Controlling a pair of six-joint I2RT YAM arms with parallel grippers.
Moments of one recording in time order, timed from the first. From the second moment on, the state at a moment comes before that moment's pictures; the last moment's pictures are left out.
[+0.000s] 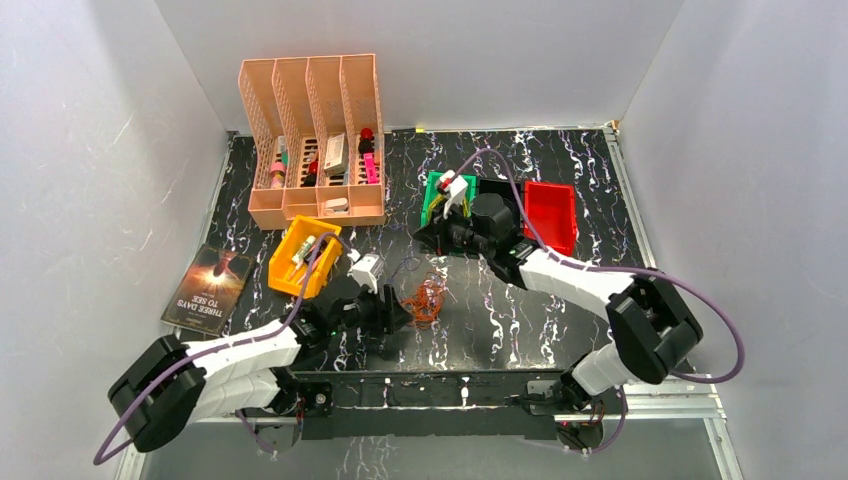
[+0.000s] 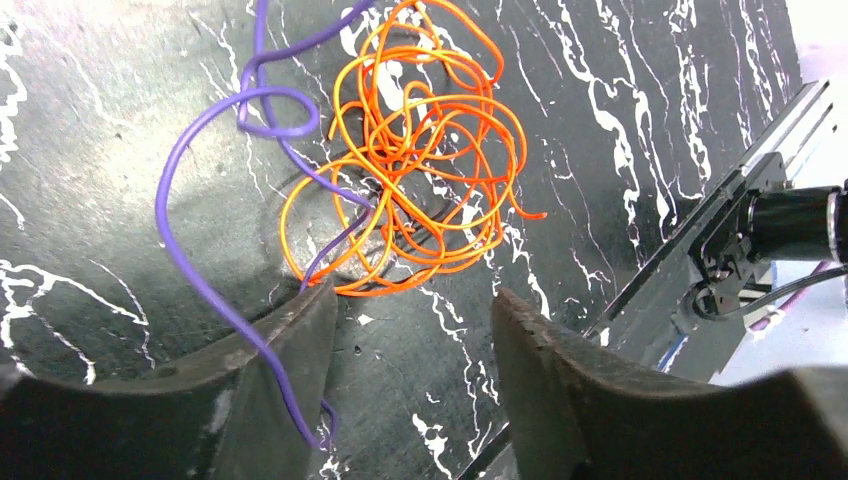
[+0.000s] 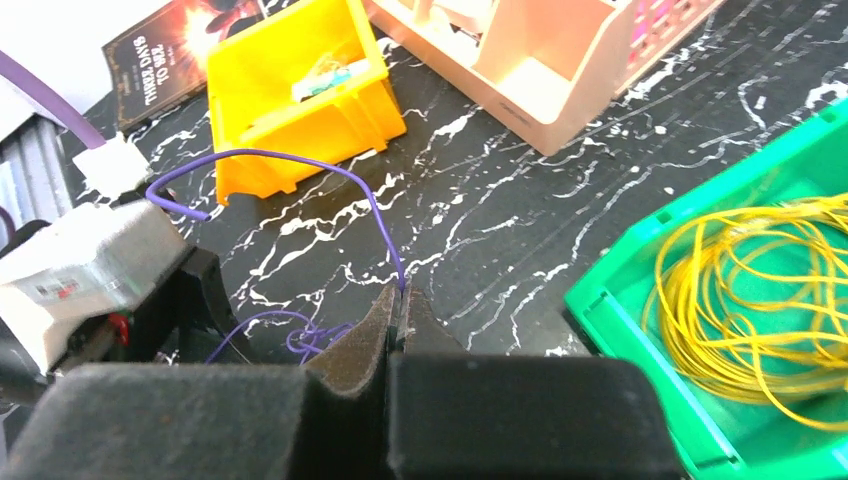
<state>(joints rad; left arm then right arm) -0.83 1.08 0.27 0.25 0.11 -0.61 0.73 1.48 0.85 0.37 -0.34 0.23</state>
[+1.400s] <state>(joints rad) -0.83 0.80 0.39 0.10 0.01 -0.47 0.73 0.93 1.19 -0.14 0.12 0.08</state>
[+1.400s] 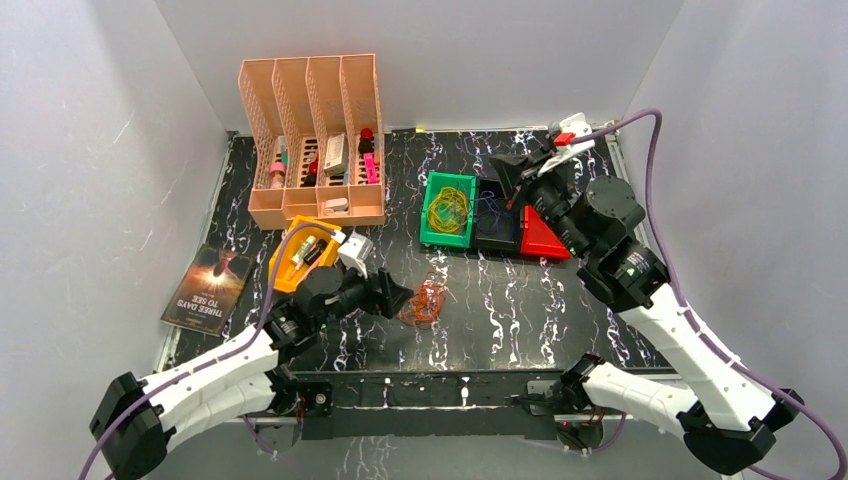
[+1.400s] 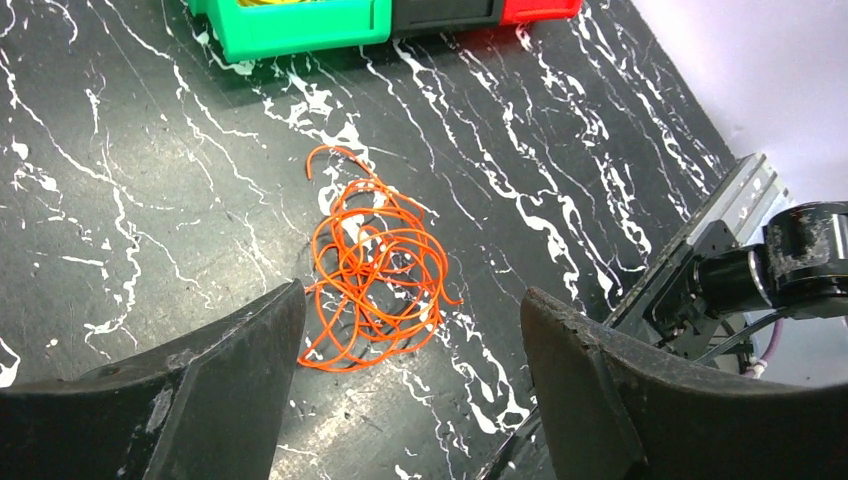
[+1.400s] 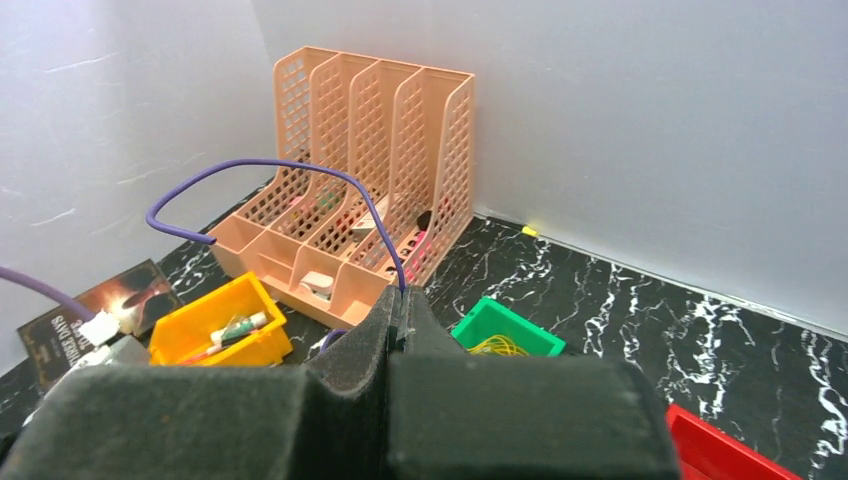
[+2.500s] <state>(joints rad) -0.83 0.91 0.37 0.07 -0.05 -0.60 0.46 1.33 1.33 -0.30 0.28 0.05</state>
